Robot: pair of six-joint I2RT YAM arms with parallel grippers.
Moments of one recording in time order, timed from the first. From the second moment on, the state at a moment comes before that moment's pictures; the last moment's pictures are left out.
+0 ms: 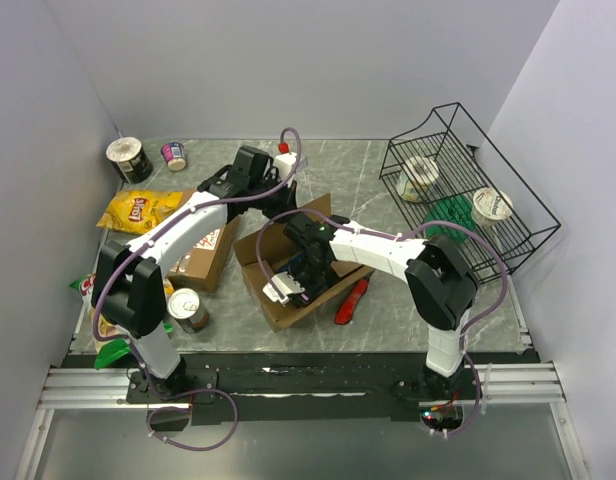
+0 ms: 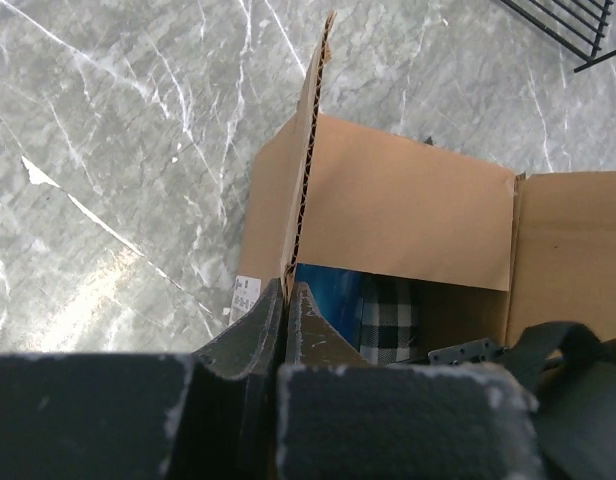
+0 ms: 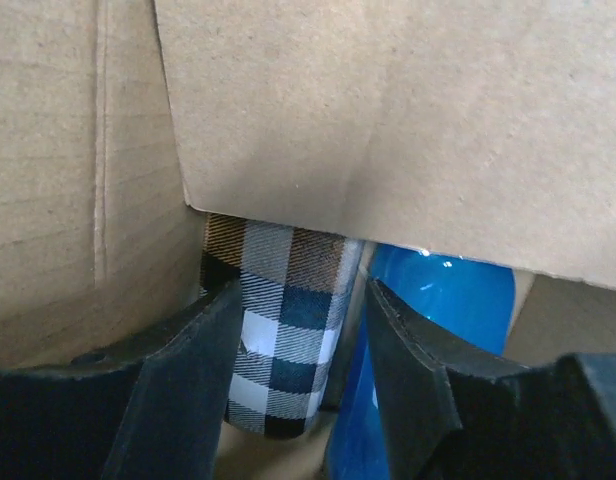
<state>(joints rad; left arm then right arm) -0.50 1.70 1.44 -0.44 0.47 -0.02 0.84 1.88 1.35 -0.88 -0.51 -1.50</state>
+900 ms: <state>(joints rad) -0.49 1.71 1.46 -0.39 0.41 -0.01 0.75 1.68 1.48 -0.91 -0.50 -1.15</state>
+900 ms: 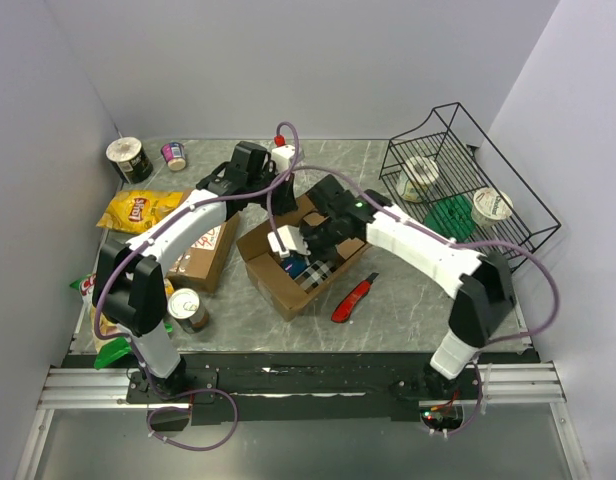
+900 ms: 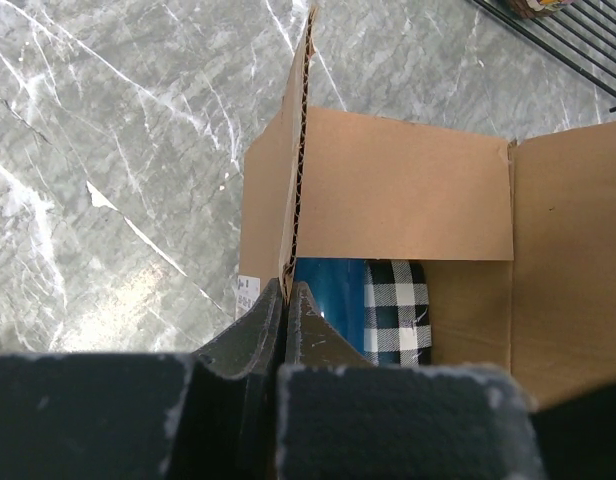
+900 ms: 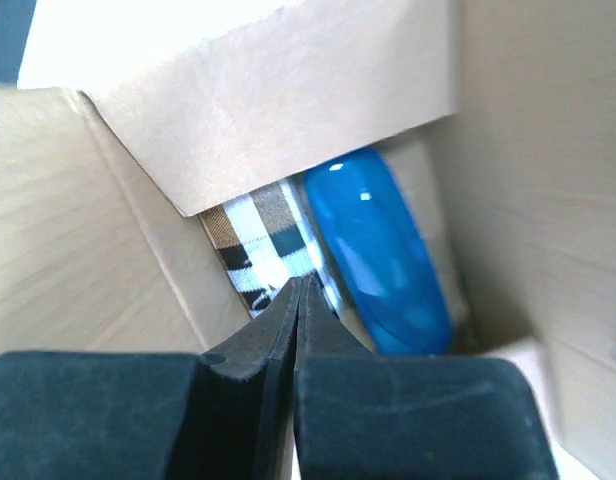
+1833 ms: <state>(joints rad) -0.48 1.71 1.45 -0.38 0.46 -0.01 0.70 1.99 1.52 -0.76 -0.33 -1.55</state>
